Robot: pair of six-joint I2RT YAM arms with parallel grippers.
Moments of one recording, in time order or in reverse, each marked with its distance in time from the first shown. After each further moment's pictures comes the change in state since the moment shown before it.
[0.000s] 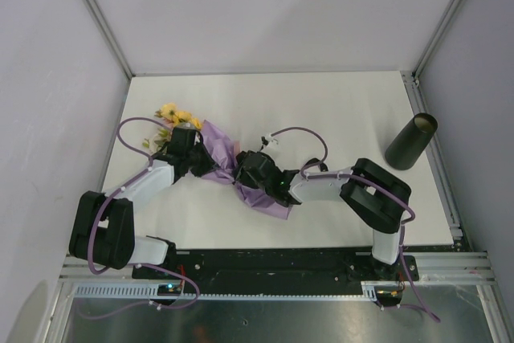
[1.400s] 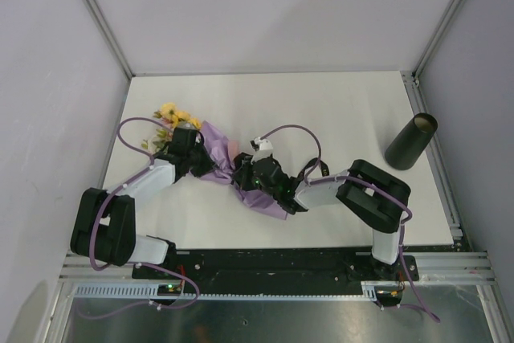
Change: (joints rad) left arm -0.003 0.023 0.000 0.006 -0.031 0.000; right arm 0.010 0.009 -0.107 0.307 -0.105 -0.369
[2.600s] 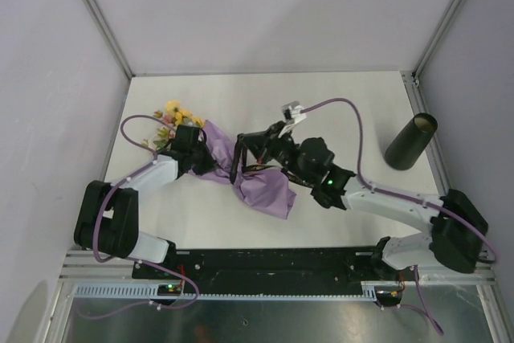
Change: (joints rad) left arm -0.008 0.050 0.034 -0.007 -0.008 0.000; right arm -0.051 -0.499 -0.026 0.013 -0.107 -0.256
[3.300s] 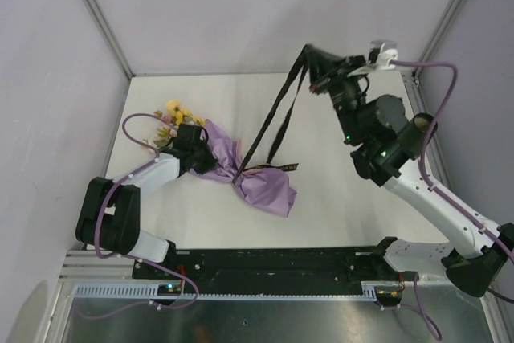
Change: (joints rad) left arm -0.009 0.029 0.020 0.000 -0.018 0.000; right arm -0.208 -0.219 0.358 -0.206 0.222 -0.234
